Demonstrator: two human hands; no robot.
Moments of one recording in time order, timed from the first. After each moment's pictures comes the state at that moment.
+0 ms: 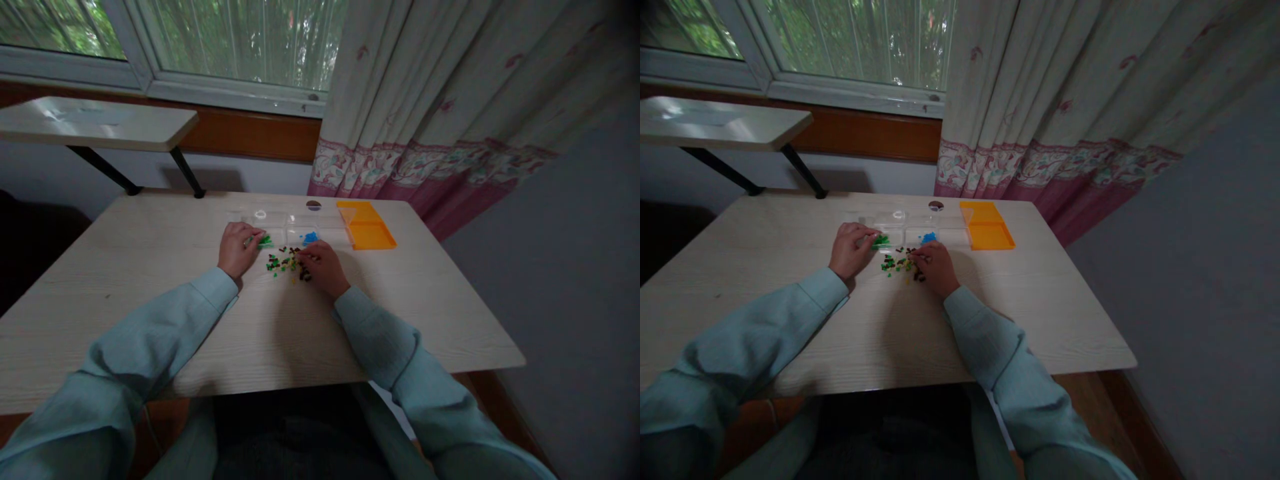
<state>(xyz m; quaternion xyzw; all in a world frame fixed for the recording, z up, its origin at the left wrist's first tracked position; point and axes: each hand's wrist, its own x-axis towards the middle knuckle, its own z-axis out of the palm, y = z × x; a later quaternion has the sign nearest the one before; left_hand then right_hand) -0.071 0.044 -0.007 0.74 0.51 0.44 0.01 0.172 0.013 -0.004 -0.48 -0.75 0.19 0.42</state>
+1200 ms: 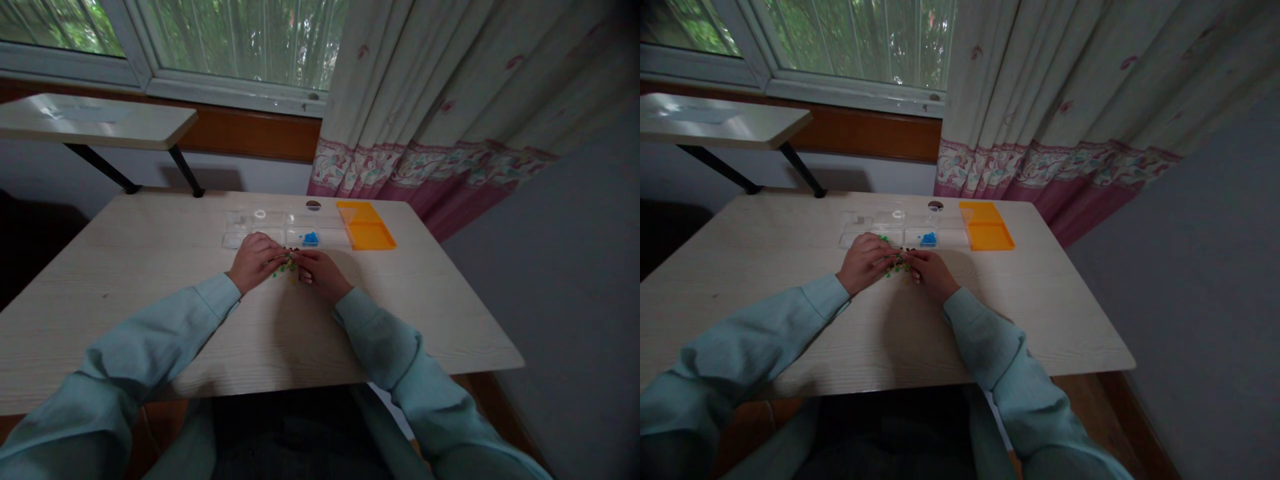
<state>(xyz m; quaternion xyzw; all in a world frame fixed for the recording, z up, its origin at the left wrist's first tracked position) -0.044 0.015 0.007 0.86 0.32 0.39 -0.02 0.152 -0.007 0.018 -0.40 -0.45 0.69 0.40</state>
